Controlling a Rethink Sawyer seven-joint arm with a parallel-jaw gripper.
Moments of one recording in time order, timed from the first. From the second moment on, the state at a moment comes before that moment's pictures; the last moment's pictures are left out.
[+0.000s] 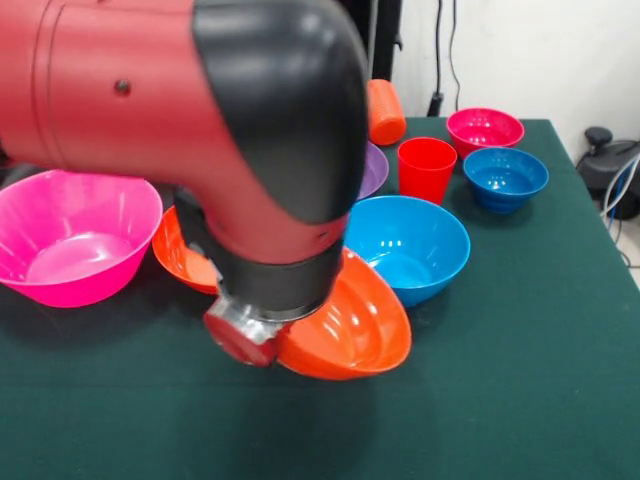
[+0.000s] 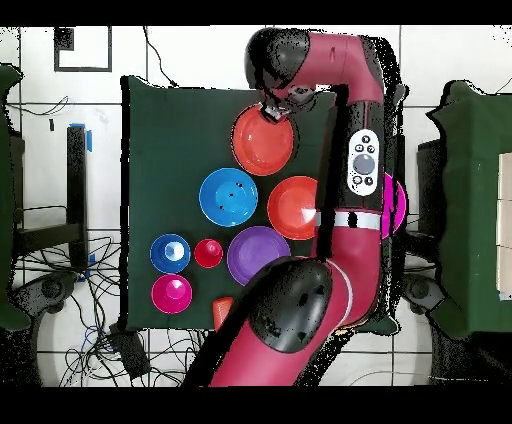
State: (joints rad) arm -0.48 -0.15 0.89 0.49 -0.93 1.63 0.68
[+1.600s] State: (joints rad) arm -0.67 -0.31 0.70 0.56 -0.80 1.63 0.68
